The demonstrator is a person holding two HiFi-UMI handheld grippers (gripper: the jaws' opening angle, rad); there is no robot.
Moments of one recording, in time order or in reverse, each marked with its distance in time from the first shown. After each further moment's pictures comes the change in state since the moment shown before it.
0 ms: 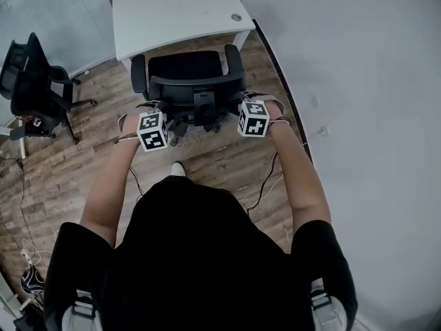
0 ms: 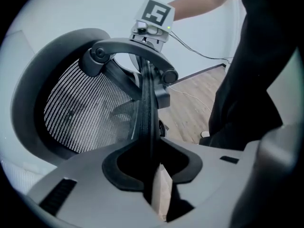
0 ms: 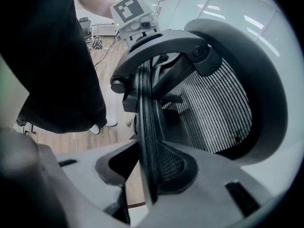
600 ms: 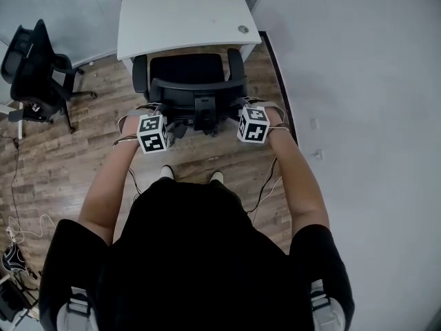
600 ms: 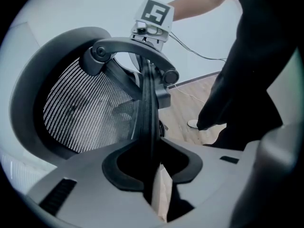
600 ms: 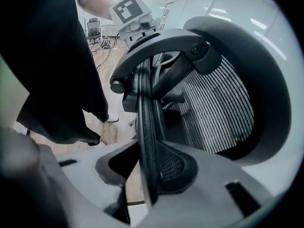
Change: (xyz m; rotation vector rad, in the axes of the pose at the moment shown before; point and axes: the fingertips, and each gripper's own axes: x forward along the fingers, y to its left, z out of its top) left arm 0.031 0.035 0.039 -0.088 0.030 0.018; right arm 0.004 -0.047 -0.053 -0.073 -0.032 0.049
